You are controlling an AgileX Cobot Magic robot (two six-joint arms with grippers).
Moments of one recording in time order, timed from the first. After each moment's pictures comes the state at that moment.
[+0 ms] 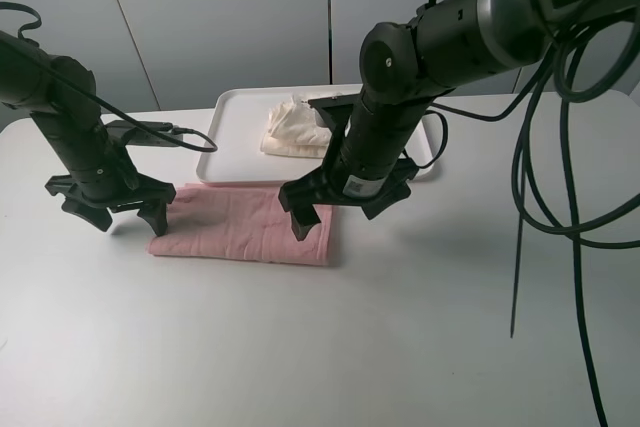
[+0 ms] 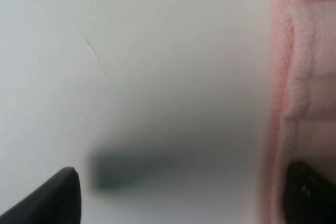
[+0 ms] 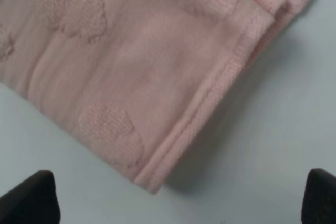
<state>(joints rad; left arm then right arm) -0.16 2.04 -1.13 0.05 0.70 -0.10 0.68 1.98 -1.21 0.22 0.66 0.09</state>
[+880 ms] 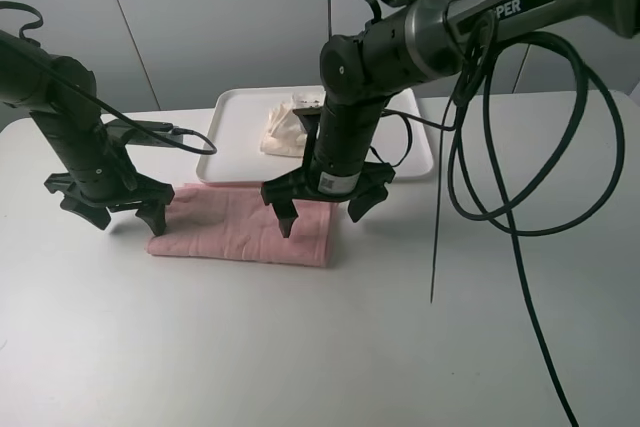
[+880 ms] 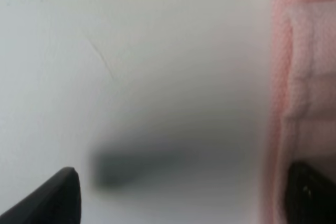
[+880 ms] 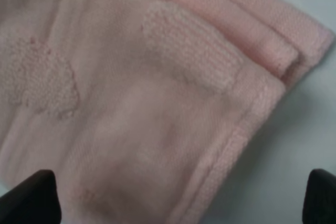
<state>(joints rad) -0.16 2.04 -1.13 0.08 0.70 -0.10 0.68 2.18 -1.44 0.19 0.79 0.22</state>
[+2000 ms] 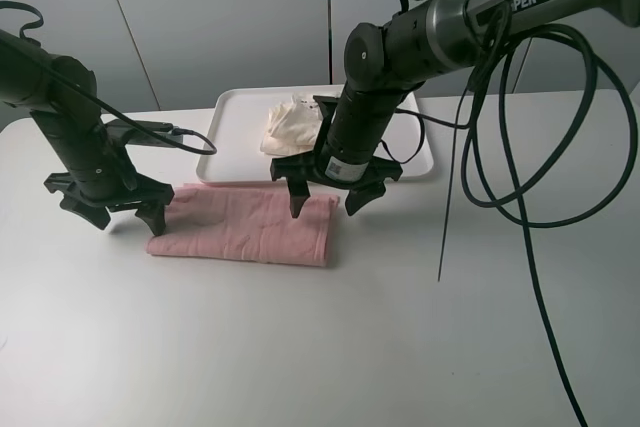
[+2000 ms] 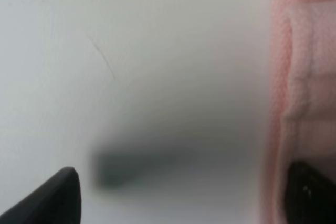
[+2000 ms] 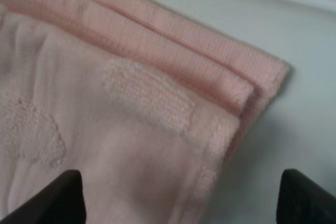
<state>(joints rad) -0.16 2.04 -1.14 0.08 0.71 -0.10 0.61 2.19 -1.45 0.30 0.76 0.21</state>
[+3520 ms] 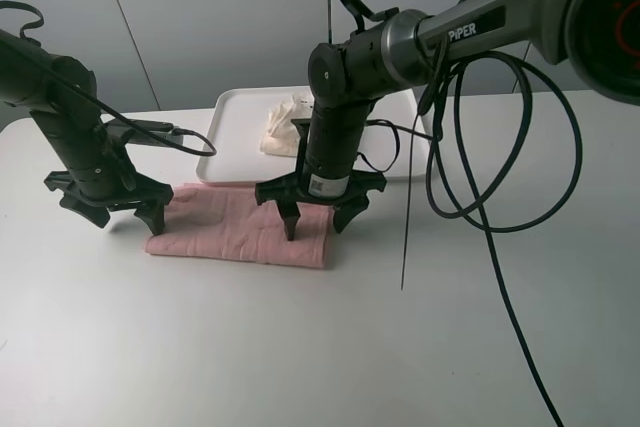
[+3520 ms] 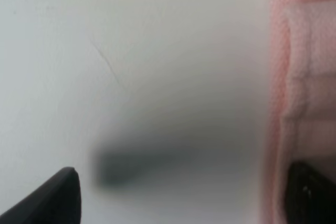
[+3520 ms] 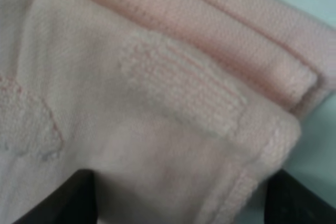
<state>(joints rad) -0.16 2.04 -1.14 0.09 0.70 -0.10 0.67 2.29 -1.57 0.22 0.89 0.28</state>
